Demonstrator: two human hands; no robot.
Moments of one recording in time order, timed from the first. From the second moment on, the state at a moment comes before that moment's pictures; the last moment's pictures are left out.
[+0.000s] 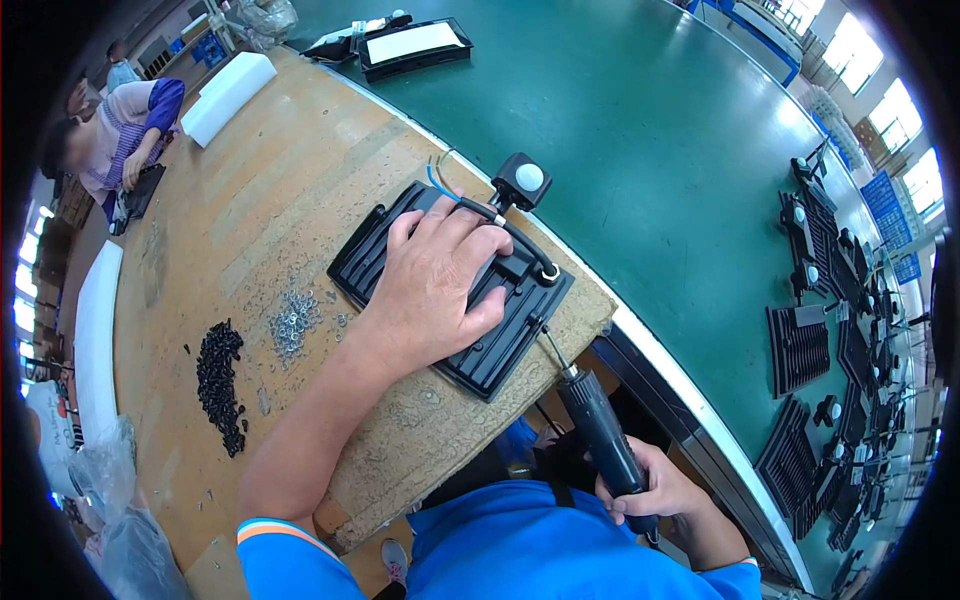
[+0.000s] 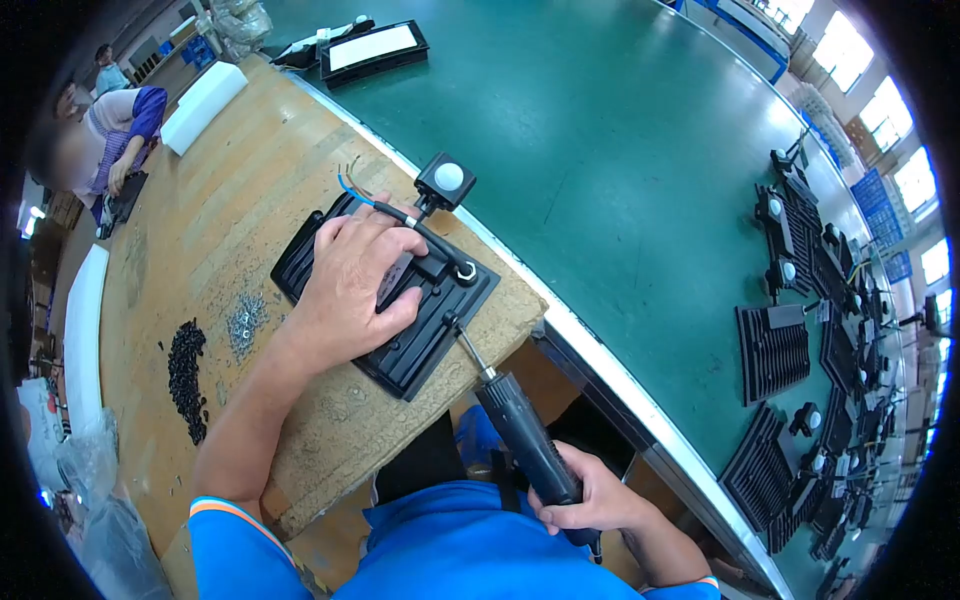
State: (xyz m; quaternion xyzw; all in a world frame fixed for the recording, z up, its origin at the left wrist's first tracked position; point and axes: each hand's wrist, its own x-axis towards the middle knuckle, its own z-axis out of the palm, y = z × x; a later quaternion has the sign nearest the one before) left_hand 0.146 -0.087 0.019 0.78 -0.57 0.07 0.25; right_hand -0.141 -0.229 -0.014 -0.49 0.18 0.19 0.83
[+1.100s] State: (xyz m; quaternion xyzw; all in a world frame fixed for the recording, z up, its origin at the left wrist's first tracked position) left_hand 0.136 -0.088 0.023 0.80 -0.58 -0.01 0.16; right_hand -0.122 -0.275 0.046 -0.63 0.20 0.34 0.66
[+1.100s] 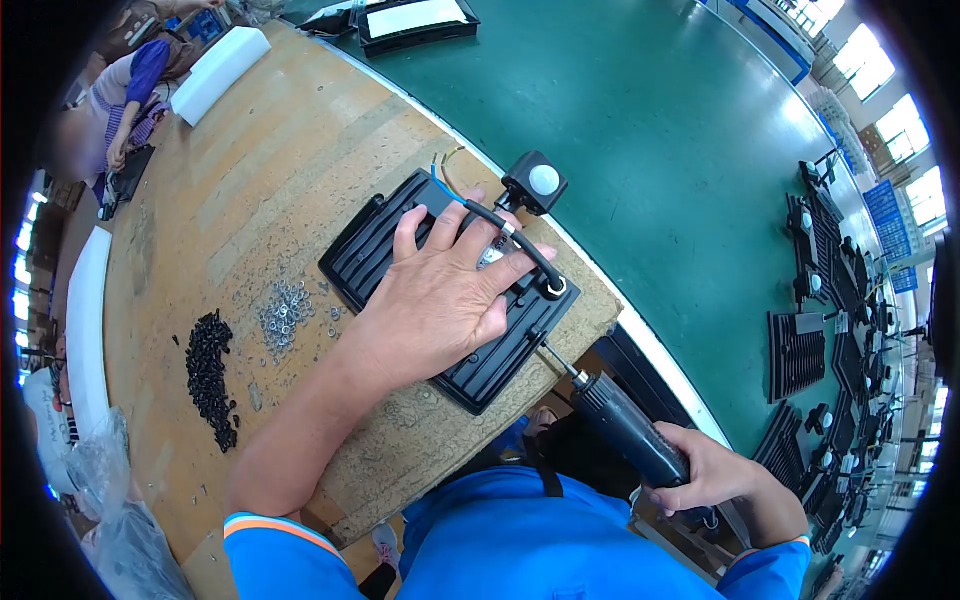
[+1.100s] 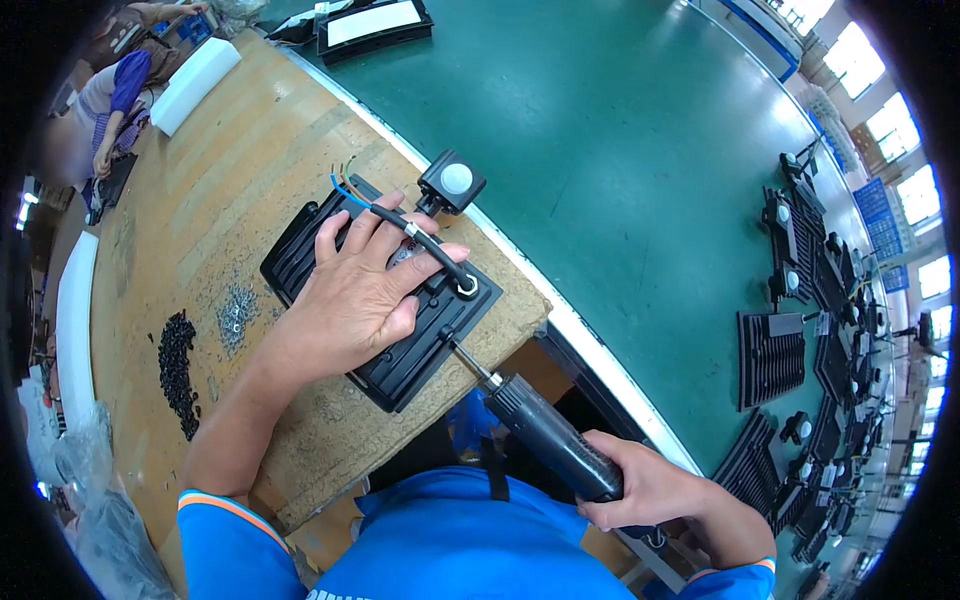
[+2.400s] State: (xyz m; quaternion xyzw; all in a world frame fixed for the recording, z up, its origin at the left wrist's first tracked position) left_hand 0.028 -0.139 0.005 0.64 -0.73 0.13 0.20; right_hand -0.108 -0.293 0.045 -0.63 0.17 0.35 0.67
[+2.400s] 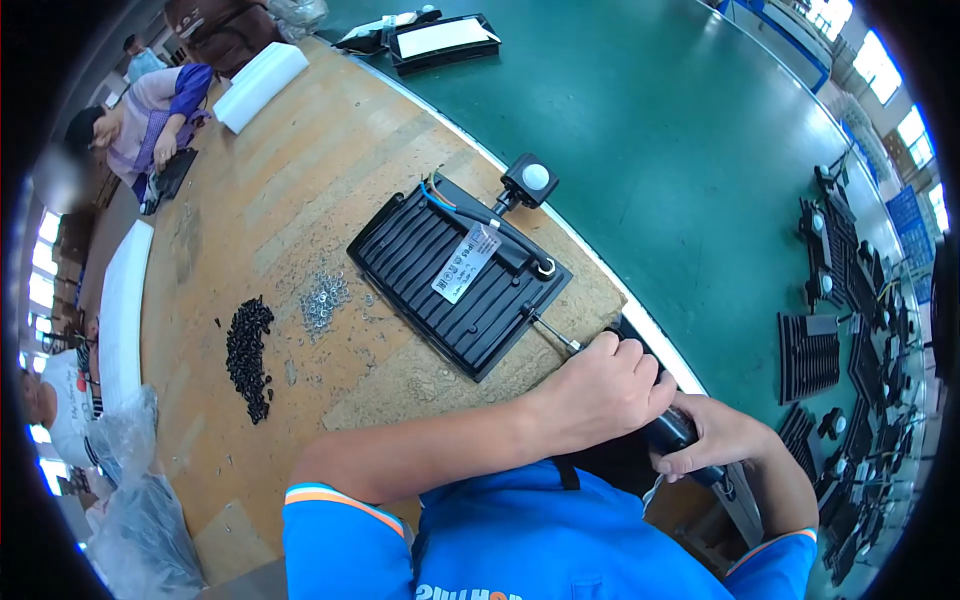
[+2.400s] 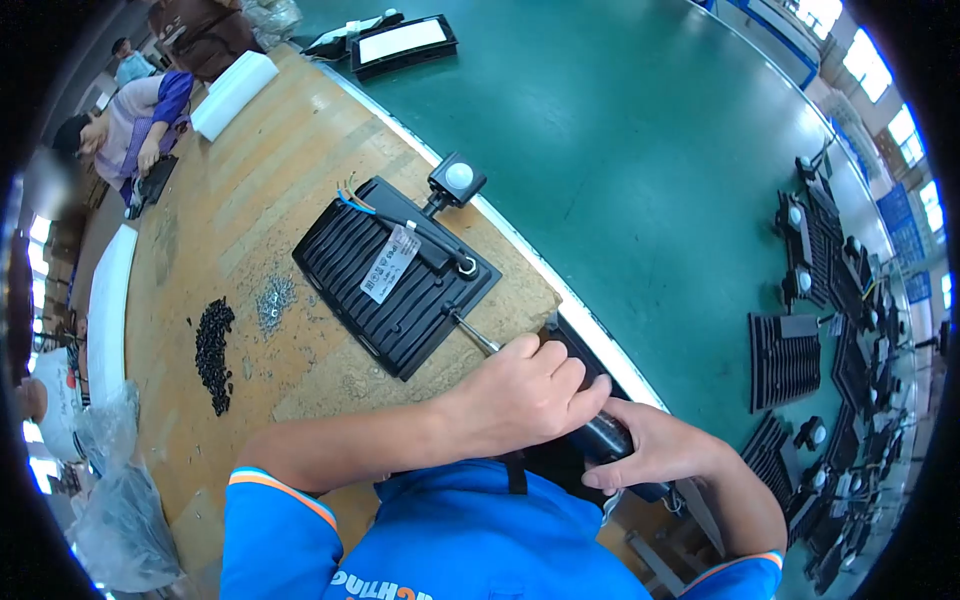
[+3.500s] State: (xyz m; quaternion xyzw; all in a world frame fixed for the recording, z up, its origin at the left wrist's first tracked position) left_hand 0.065 -0.108 0.034 0.65 -0.70 0.08 0.30; right_hand -0.106 -0.289 0.059 -0.64 0.19 0.33 0.66
